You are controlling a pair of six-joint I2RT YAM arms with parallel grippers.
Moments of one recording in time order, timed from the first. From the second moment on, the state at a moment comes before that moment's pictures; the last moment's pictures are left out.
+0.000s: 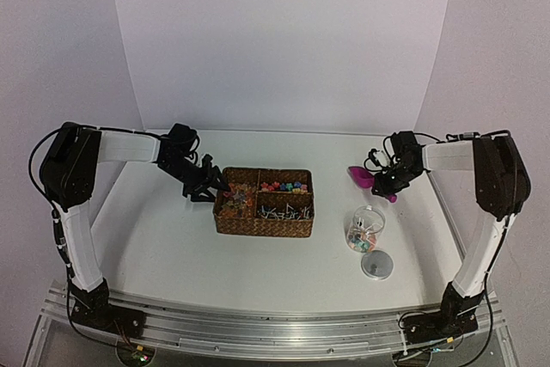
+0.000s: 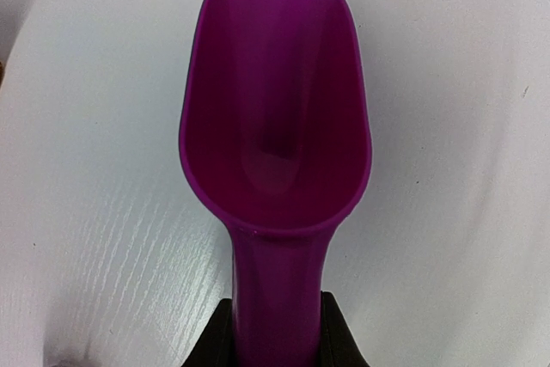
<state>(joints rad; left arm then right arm) -0.40 1.94 1.31 -0.47 0.60 -0.63 0.17 1.88 1.19 -0.40 -0.13 -0.18</state>
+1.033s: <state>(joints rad) -0.39 1.86 1.38 -0.49 0.65 -0.46 0.16 1.33 1.38 -0.53 0.06 0.31</state>
